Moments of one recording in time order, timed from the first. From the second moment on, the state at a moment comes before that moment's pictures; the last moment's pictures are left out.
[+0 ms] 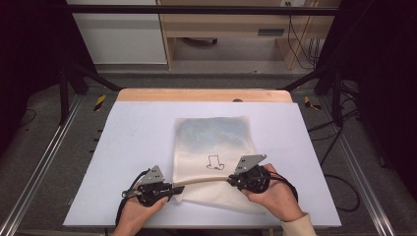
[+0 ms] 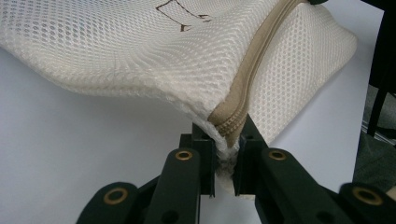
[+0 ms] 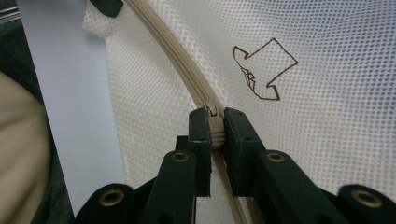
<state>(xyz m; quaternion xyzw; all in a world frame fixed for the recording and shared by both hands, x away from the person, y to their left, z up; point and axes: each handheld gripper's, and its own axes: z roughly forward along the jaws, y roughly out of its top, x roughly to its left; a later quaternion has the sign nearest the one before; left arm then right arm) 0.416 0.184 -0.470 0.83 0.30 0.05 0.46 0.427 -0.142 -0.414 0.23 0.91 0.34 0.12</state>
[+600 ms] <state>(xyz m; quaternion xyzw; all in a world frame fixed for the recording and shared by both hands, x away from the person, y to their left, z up) 0.416 0.183 -0.471 0.83 0.29 0.05 0.46 0.424 -0.160 -0.420 0.26 0.90 0.34 0.12</state>
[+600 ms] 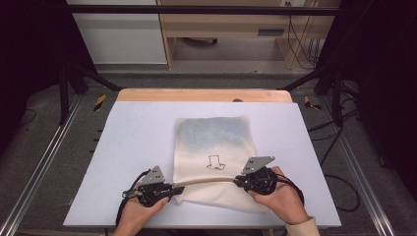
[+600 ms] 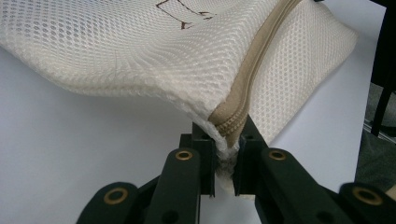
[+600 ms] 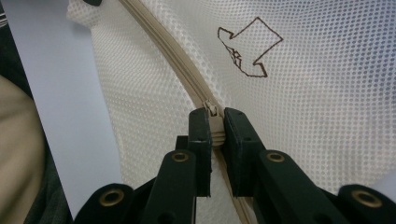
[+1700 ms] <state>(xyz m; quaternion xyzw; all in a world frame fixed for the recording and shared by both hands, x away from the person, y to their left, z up) 0.417 0.184 -0.471 0.83 0.30 0.05 0.47 0.416 -0.186 -0.427 0.28 0.89 0.34 0.12</state>
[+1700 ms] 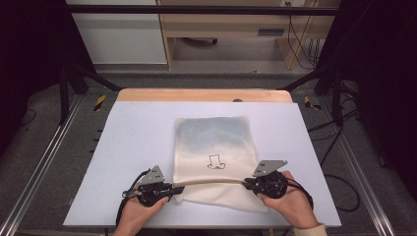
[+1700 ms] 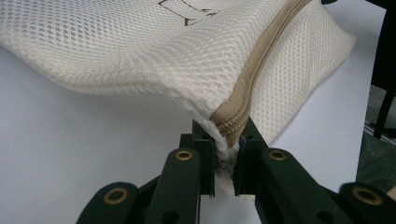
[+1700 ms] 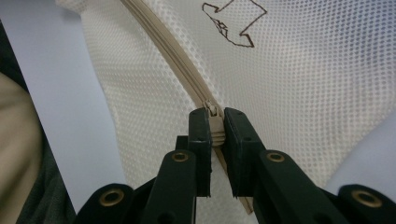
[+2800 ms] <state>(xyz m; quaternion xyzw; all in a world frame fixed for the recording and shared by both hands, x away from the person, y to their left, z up) 0.416 0.185 -0.468 0.83 0.30 0.06 0.47 0.406 -0.221 -0.438 0.32 0.88 0.34 0.12</state>
